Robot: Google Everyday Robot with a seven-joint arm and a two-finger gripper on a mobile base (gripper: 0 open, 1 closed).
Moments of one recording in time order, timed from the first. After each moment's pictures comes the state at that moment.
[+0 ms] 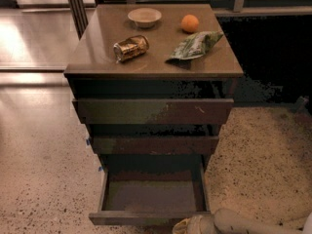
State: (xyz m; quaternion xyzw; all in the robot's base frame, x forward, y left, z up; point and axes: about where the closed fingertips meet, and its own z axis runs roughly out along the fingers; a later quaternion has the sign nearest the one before) arm 0.391 -0.092 0.214 -0.53 0.75 0.27 0.28
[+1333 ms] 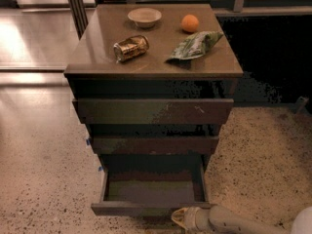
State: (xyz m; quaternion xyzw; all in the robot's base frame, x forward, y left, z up) arm 0.458 -0.095 0.184 -0.51 0.76 0.20 0.34
